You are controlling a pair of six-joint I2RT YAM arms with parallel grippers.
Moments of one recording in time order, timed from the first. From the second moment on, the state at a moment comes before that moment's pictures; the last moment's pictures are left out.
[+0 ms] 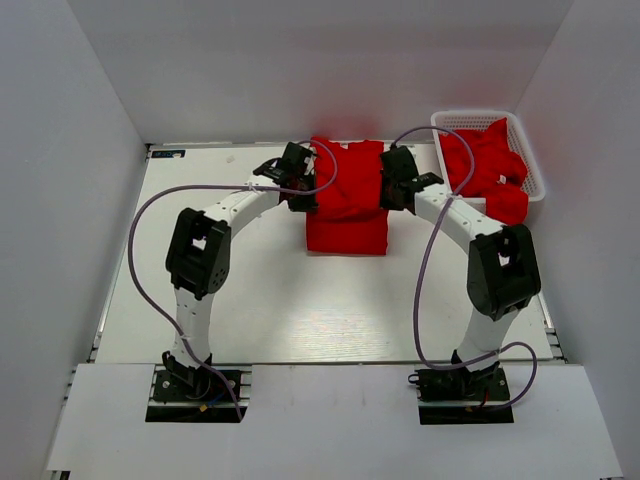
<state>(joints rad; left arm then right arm) -0.50 2.07 1.69 -0.55 0.07 -0.45 0.44 1.79 1.40 -0.47 0.26 0.38</state>
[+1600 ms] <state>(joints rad) -0.44 1.70 1.27 -0.35 0.01 -0.40 0.41 1.75 1.28 -0.30 -0.10 0.20</state>
